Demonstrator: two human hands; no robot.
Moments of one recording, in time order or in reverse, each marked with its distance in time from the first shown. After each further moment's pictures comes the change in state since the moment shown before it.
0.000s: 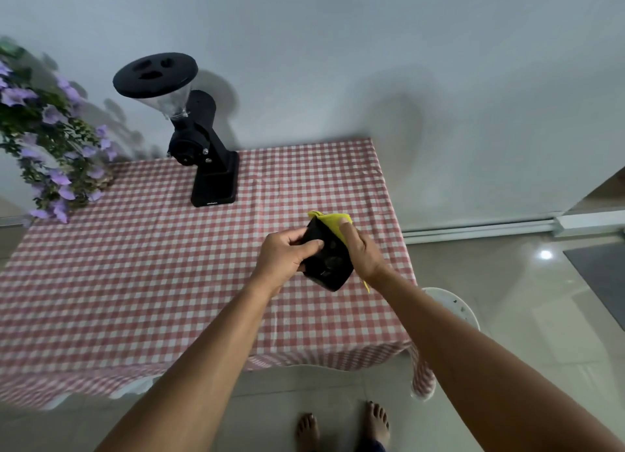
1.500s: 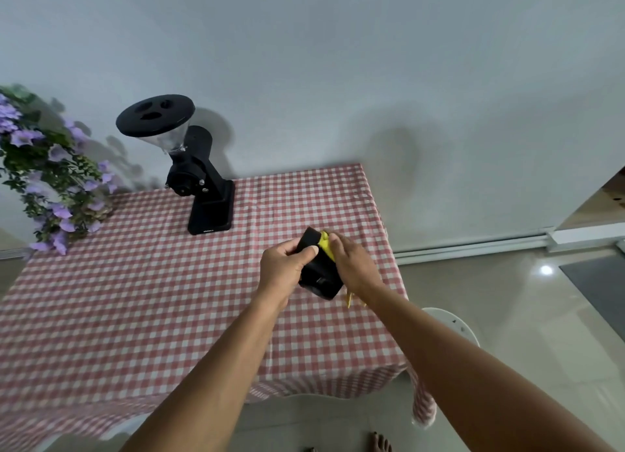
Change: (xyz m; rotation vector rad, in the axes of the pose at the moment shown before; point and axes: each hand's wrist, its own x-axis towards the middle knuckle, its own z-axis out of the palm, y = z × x) left_hand 0.011 0.016 0.023 -0.059 0.182 -0.004; right_hand 0.007 -0.012 -0.008 -0.308 0.128 -0.068
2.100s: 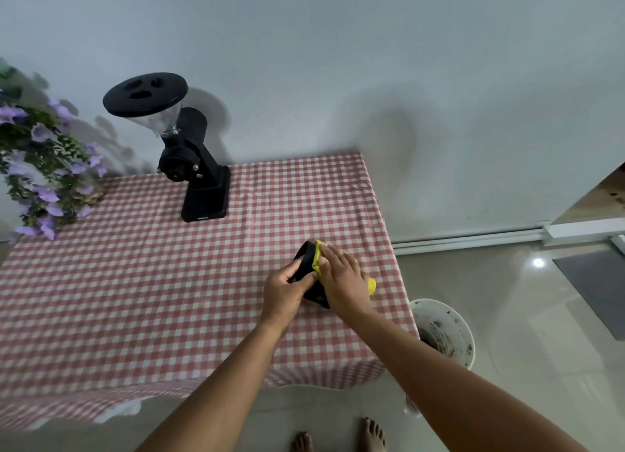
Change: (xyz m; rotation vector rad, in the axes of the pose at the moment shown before) left_hand -0.020 -0.059 -0.003 0.083 -0.067 0.063; right_hand -0.023 0.031 0.040 -0.164 0.006 -0.048
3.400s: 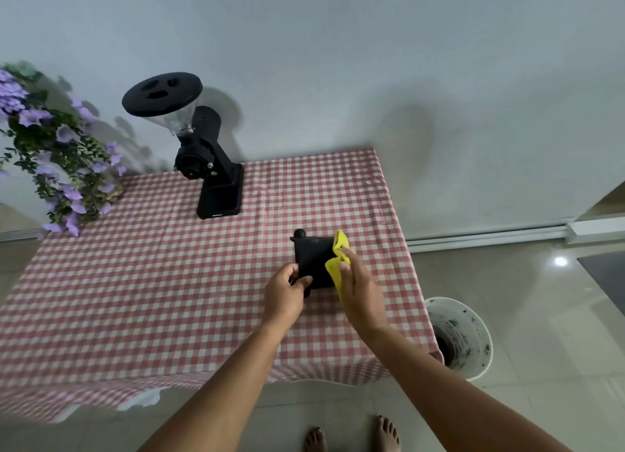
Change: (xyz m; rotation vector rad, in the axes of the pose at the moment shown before) left_hand -0.001 -0.009 -0.017 0.299 0.108 -0.051; right_hand -0.022 0.014 0.016 0.268 0.240 -0.122
